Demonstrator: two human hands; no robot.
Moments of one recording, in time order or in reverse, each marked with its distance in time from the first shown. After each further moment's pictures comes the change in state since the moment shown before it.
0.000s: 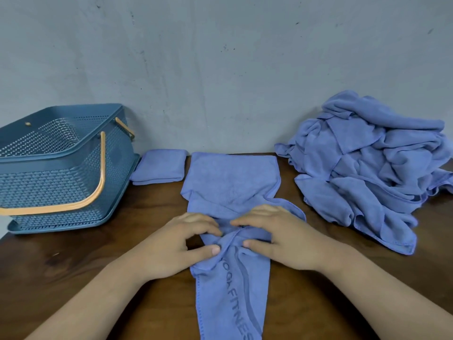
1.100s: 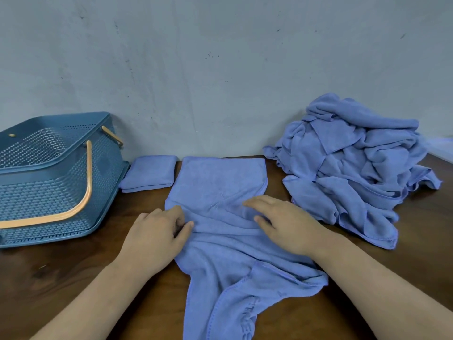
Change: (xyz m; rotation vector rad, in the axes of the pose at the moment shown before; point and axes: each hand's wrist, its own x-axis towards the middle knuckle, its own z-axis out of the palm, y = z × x) left_hand 0.011 -0.008 0.004 0.520 0.376 -0.249; right_hand -0.003 0.038 -0.005 -0.130 0.102 0.172
